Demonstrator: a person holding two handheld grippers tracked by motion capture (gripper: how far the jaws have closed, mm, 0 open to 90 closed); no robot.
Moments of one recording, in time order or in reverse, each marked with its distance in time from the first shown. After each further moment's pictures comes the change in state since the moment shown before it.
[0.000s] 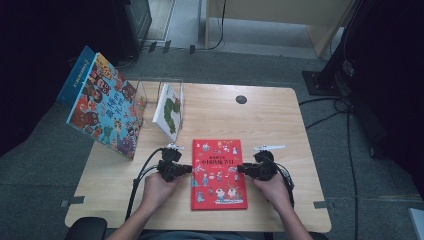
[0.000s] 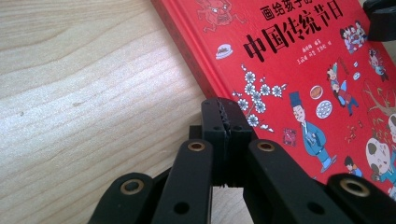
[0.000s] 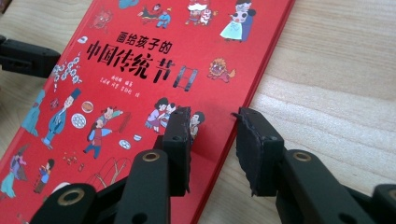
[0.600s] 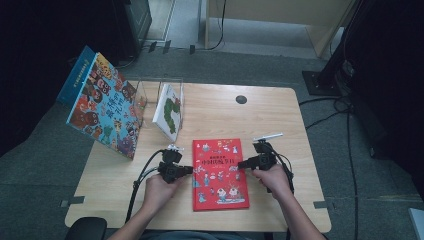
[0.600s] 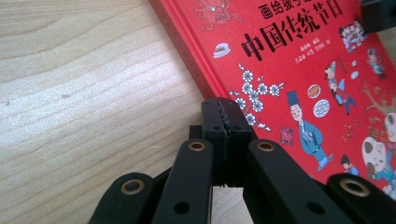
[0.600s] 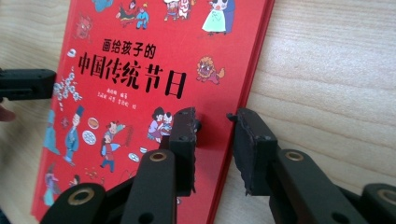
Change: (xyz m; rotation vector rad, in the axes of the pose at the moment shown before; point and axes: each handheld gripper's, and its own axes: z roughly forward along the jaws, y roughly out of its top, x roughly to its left) left arm -0.004 -0.002 0.000 -0.001 -0.011 -0.028; right arm -0.007 0.031 0.001 0.184 0.026 0.175
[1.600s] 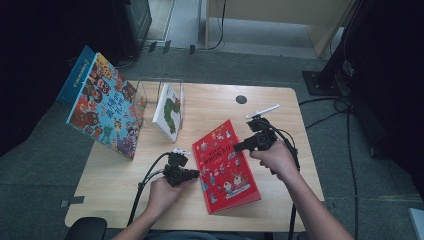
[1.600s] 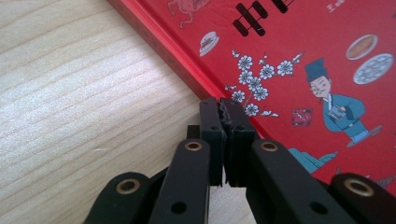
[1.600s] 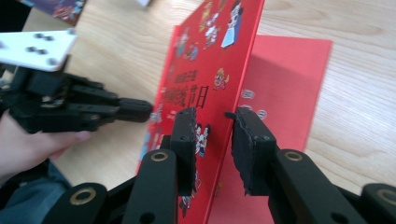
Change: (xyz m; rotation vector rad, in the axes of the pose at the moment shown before) left arm -0.015 -0.004 0.007 0.012 -0.053 0.044; right arm 0.082 0.048 -0.070 0.033 -0.014 -0.228
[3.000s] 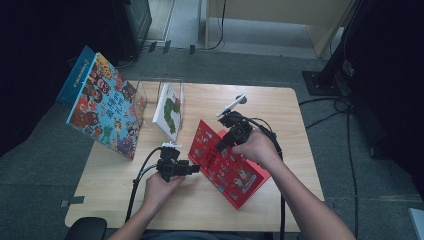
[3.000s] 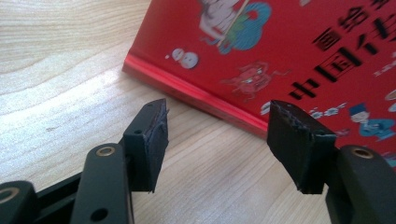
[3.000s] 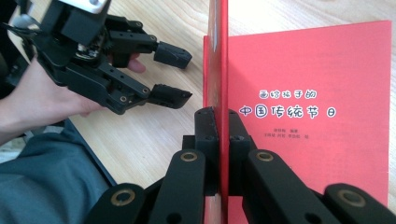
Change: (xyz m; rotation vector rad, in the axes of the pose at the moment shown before) left arm 0.019 0.008 -0.017 -0.107 -0.060 -0.045; right arm 0.051 0.038 0.017 0.181 0.020 -0.187
